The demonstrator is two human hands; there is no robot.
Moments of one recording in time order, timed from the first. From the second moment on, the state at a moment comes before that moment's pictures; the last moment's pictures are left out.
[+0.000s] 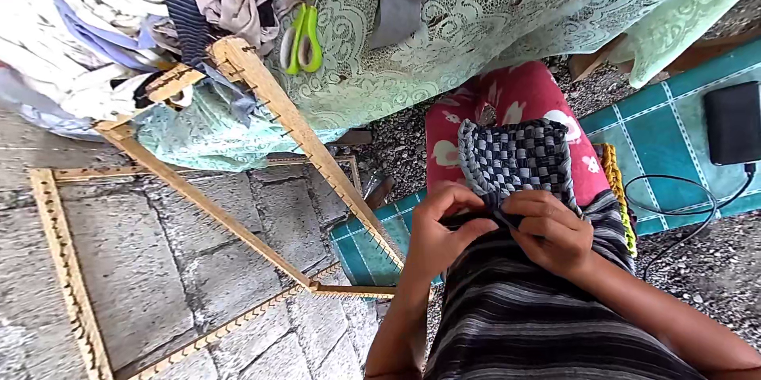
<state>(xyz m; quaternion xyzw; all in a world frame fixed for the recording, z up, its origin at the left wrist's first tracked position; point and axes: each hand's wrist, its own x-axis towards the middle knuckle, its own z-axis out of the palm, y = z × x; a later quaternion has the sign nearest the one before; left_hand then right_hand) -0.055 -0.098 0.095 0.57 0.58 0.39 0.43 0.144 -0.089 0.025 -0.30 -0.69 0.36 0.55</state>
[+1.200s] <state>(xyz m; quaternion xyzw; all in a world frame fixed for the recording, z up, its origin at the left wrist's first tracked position) -0.197 -0.045 0.191 0.35 0.45 0.74 0.36 0.185 -0.046 0.039 -0.29 -0.56 0.59 0.51</state>
